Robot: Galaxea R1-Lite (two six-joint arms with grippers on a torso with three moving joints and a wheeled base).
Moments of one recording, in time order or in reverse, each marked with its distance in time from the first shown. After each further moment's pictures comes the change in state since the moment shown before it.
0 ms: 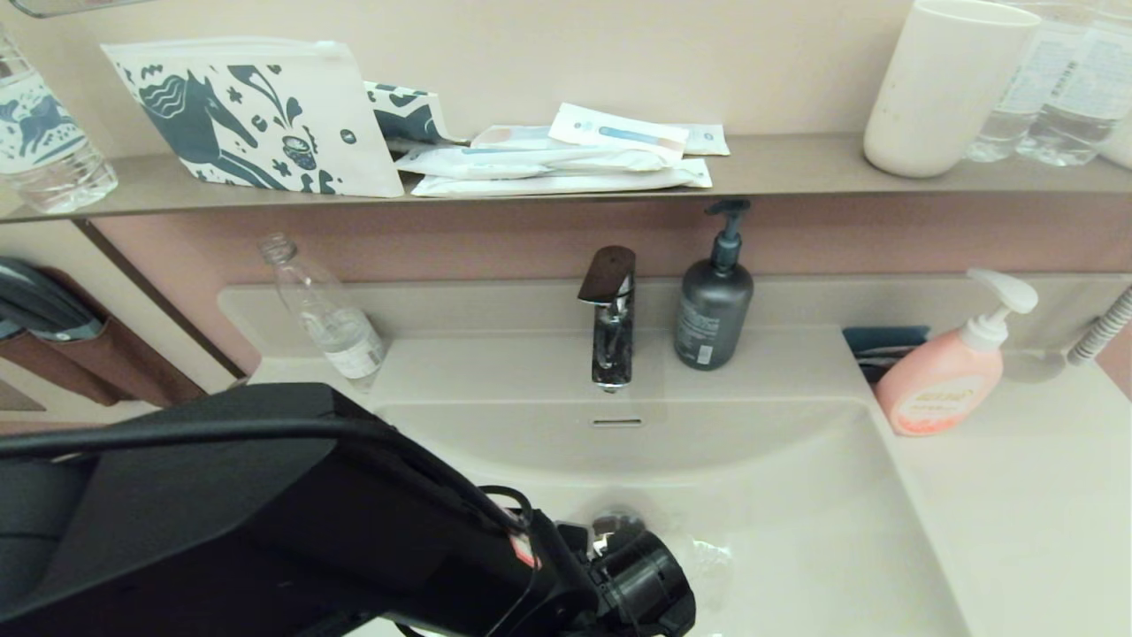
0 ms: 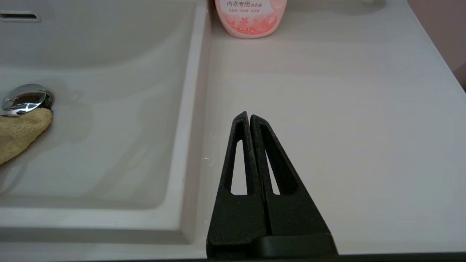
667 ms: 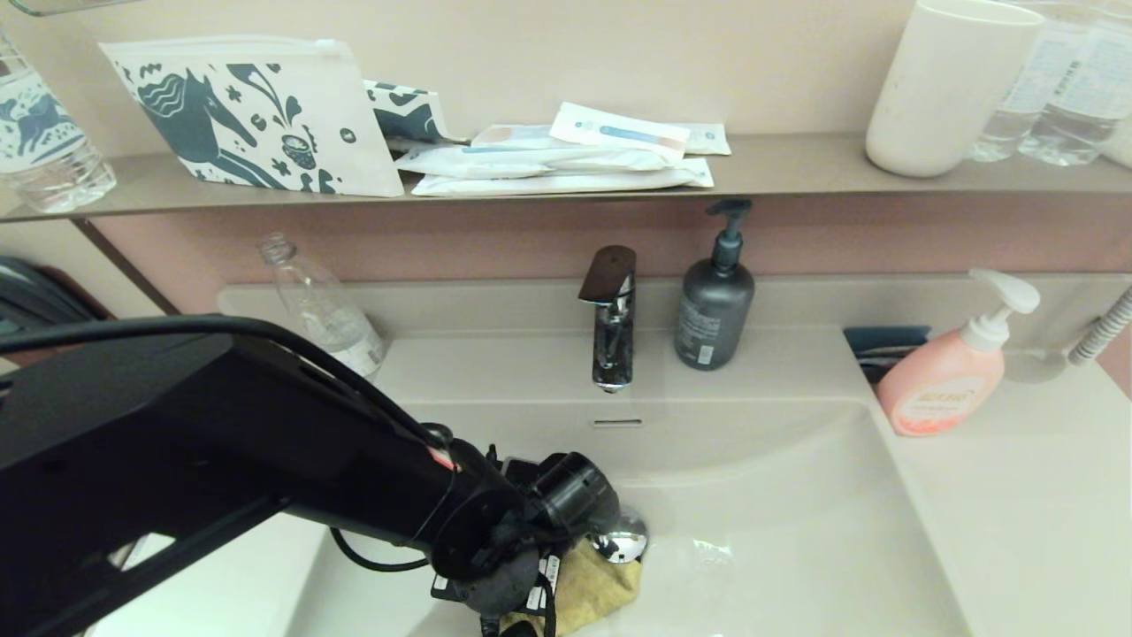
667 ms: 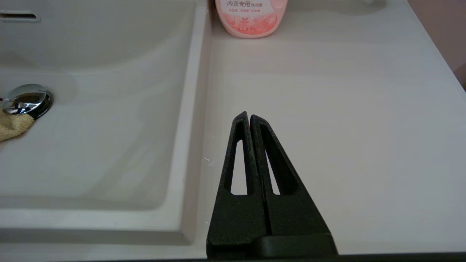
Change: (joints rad) left arm 0.175 -0.074 0.001 -0.015 0.129 0.206; right arm 0.000 0.000 0.000 0.000 0.000 0.000
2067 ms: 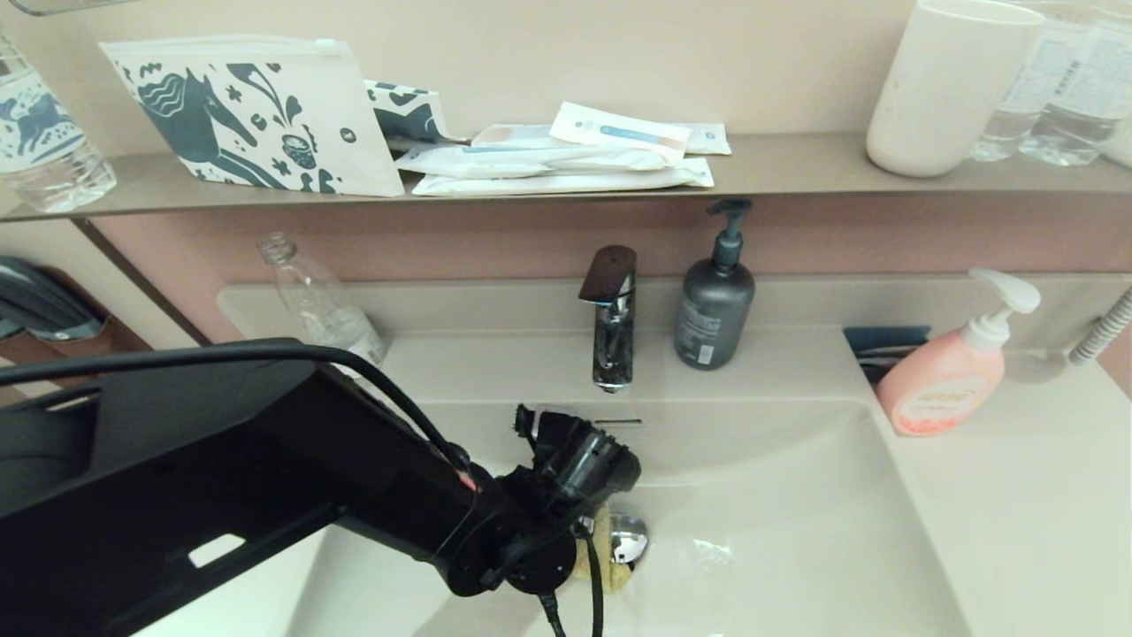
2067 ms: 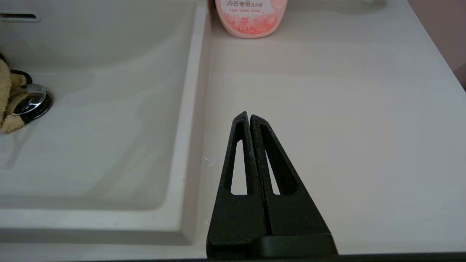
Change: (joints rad) left arm -0.005 0.061 0.034 -0.575 0.191 0.171; right arm 0.000 0.000 0.000 0.000 0.000 0.000
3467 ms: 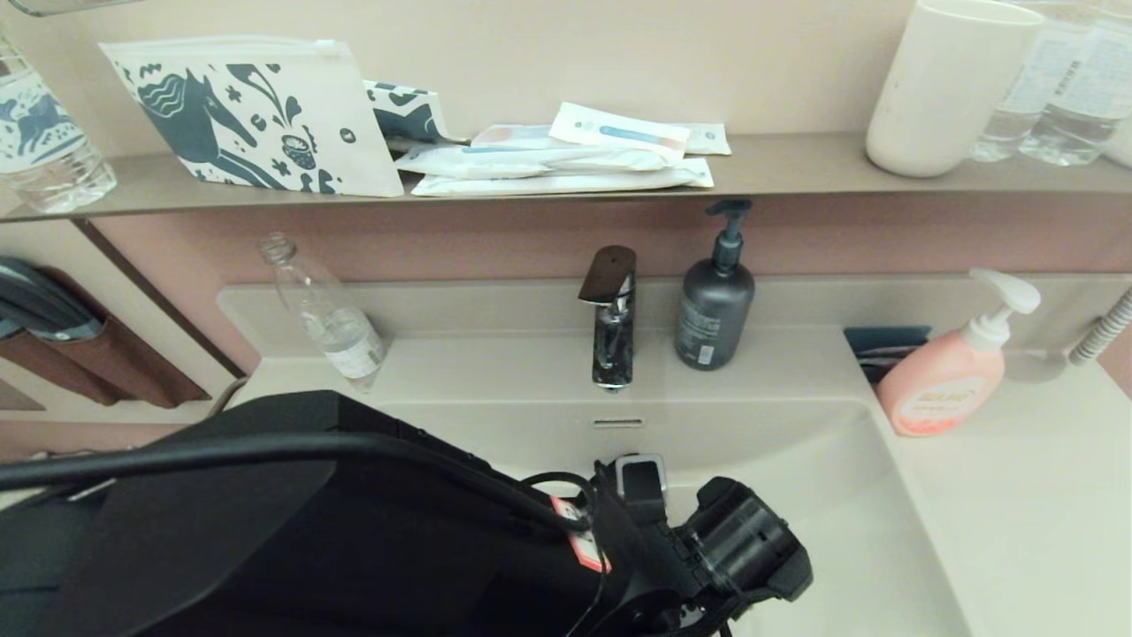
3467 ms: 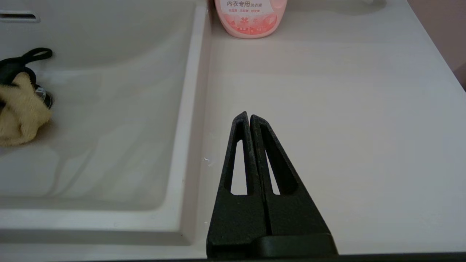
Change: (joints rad) left arm -0.291 0.050 -0.276 0.416 -0.143 -0.529; right arm 0.000 0.000 0.000 0.000 0.000 0.000
